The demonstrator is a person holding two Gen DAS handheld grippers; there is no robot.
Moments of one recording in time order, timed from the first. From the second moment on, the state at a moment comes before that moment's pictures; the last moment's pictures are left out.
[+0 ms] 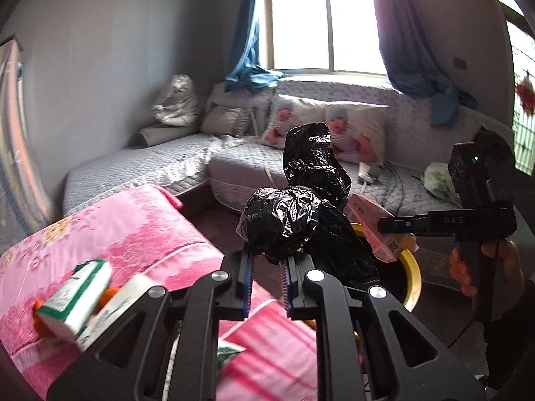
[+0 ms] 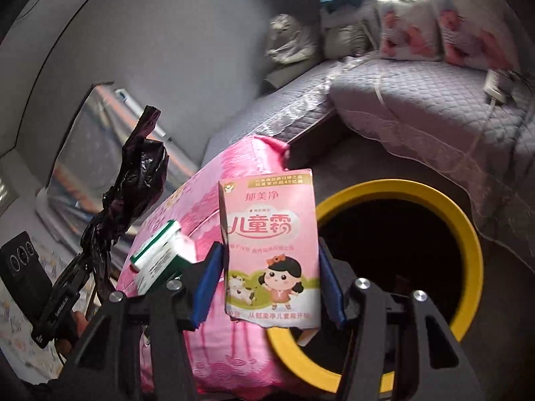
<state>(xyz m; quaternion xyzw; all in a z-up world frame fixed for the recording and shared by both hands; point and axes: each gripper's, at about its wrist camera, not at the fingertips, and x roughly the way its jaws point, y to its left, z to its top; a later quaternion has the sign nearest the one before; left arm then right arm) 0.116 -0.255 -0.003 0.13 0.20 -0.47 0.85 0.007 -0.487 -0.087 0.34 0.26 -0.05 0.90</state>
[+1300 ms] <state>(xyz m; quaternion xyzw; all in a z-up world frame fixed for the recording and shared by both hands) 0.164 -0.288 -0.035 0.01 0.25 -0.45 0.86 -0.018 -0.540 -0.136 0.38 0.26 -0.18 0.87</state>
